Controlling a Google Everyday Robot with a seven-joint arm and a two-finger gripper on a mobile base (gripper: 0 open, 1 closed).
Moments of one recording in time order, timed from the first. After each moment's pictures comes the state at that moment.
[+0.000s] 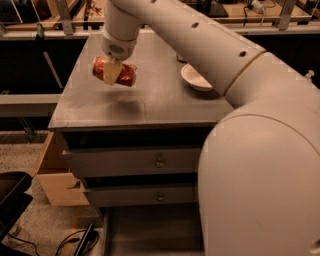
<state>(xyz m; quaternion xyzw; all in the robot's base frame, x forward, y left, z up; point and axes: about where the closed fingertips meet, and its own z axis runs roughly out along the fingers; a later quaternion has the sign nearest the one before) 0.683 0.132 0.896 -0.67 0.71 0.04 0.22</state>
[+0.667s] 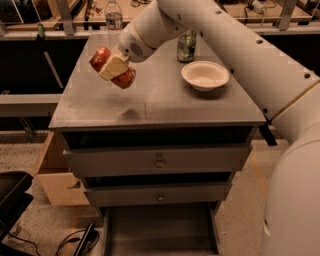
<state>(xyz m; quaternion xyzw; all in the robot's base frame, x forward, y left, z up) 0.655 0.129 0.930 -0.61 0.68 0.23 0.34</state>
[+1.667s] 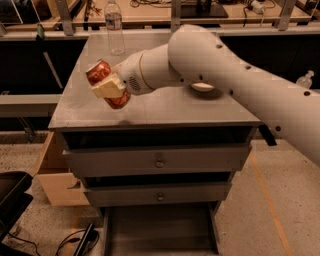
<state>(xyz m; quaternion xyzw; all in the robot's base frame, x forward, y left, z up) 0.596 0.135 0.921 -0.49 0.69 0.27 0.46</state>
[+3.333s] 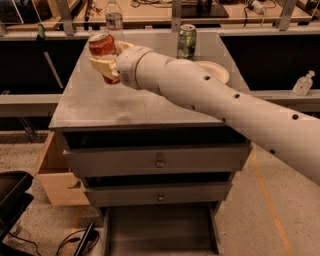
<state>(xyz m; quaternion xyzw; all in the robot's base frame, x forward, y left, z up) 0.647 0.133 0.969 -0.35 0.65 0.25 0.63</state>
